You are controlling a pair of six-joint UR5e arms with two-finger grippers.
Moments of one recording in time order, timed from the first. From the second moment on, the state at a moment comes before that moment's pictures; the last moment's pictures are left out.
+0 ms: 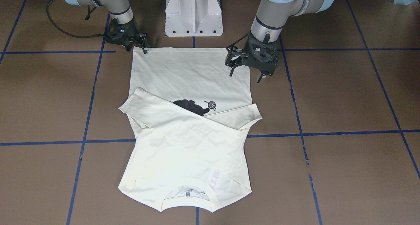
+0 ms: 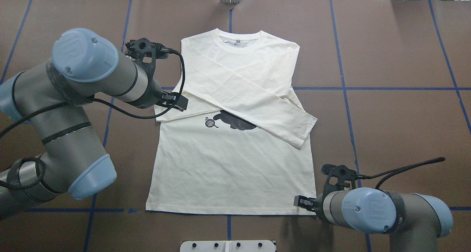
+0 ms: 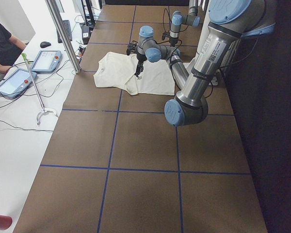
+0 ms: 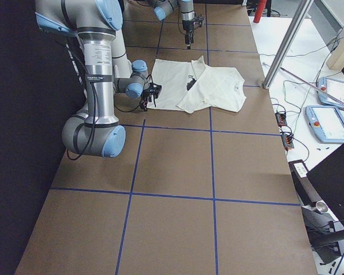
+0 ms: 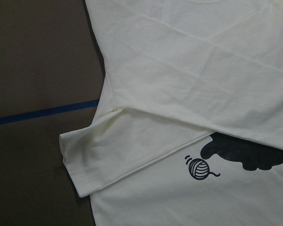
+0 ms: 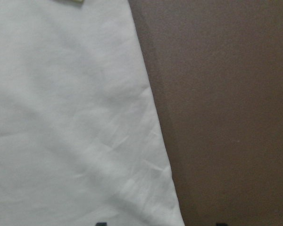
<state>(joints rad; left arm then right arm) -0.65 -2.10 -1.93 -1.61 -1.92 -0.96 0.16 -1.50 2.05 -1.31 1.63 1.72</state>
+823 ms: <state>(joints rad) -0.65 -2.10 -1.92 -1.61 -1.92 -0.97 0.21 -1.50 2.07 -1.31 1.69 1.72</state>
